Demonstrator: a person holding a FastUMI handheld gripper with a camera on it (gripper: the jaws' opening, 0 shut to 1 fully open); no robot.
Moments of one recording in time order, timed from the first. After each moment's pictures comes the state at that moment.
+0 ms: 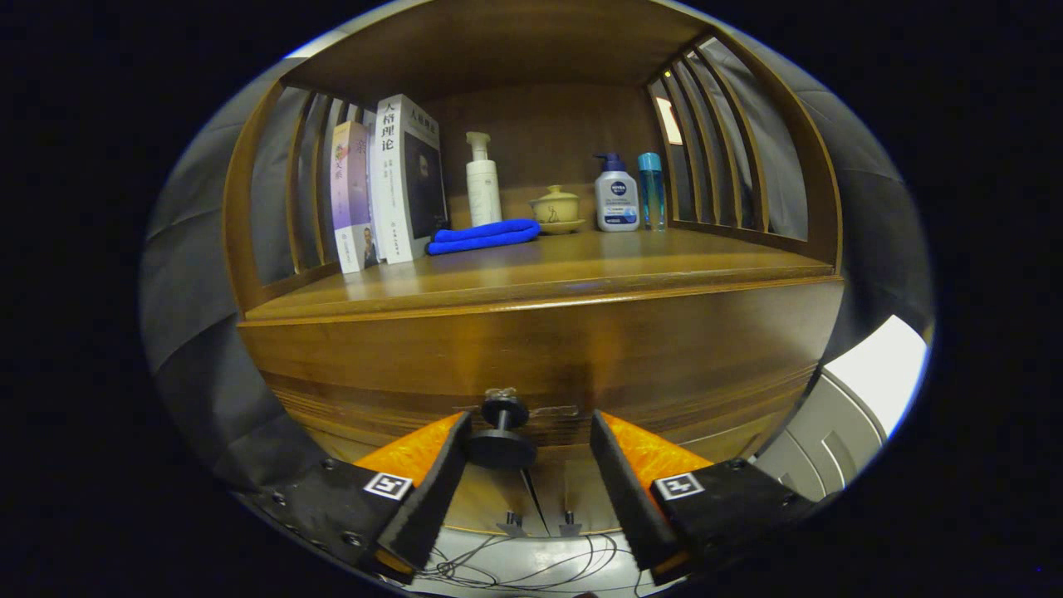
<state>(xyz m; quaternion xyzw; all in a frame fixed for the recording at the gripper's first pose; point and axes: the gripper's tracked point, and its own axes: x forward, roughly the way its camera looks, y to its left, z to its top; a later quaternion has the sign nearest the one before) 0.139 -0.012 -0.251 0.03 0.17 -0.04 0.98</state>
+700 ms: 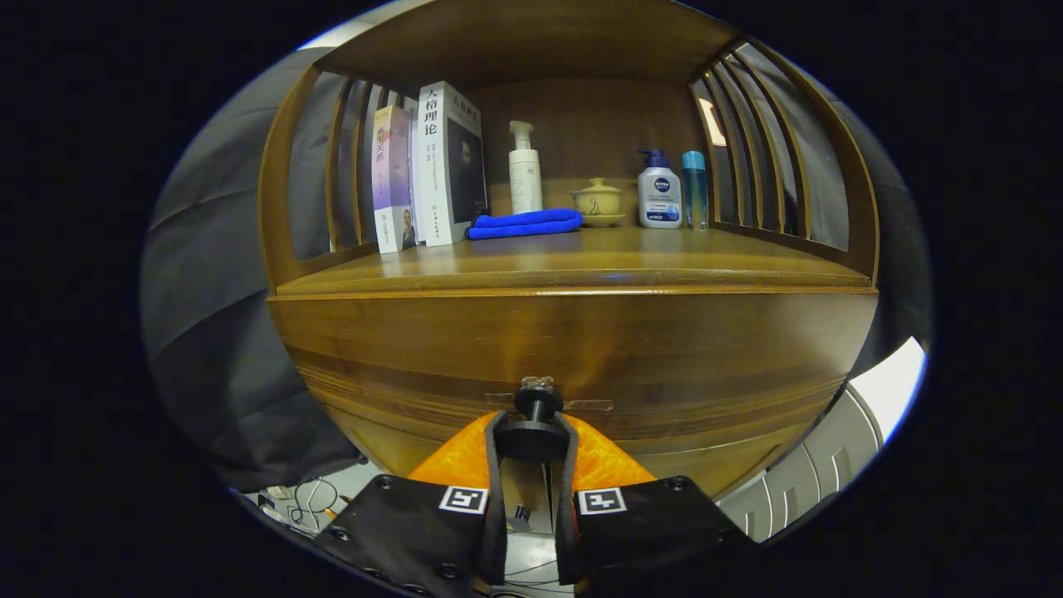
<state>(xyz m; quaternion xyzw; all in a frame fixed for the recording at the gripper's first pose) 0.136 -0.001 -0.259 0.01 0.19 0.02 0.98</state>
